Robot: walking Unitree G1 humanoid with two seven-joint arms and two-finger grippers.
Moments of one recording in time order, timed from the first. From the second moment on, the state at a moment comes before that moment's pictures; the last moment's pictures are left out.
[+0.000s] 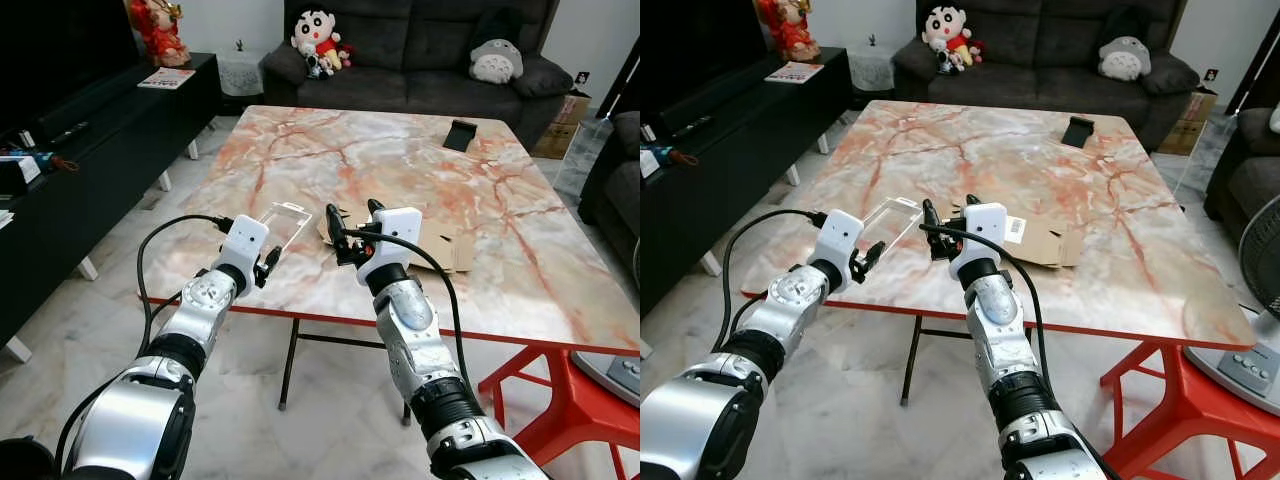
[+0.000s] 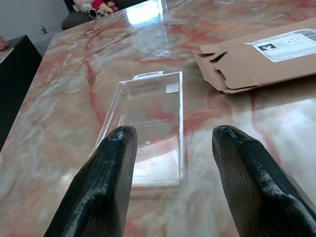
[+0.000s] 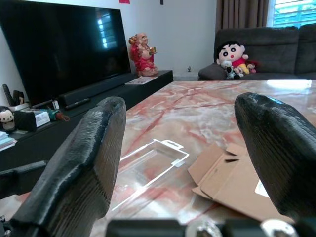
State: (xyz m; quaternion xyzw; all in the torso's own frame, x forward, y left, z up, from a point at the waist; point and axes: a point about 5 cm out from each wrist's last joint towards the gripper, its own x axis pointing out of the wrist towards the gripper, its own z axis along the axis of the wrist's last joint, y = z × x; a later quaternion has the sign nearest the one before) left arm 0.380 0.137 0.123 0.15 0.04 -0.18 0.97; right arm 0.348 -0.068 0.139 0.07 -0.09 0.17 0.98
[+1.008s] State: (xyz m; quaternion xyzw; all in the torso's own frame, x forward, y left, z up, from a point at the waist) left arm 0.382 0.150 0.127 0.14 0.02 -0.10 0.98; right arm 0.346 -0.067 0.136 0.07 -0.08 0.17 0.98
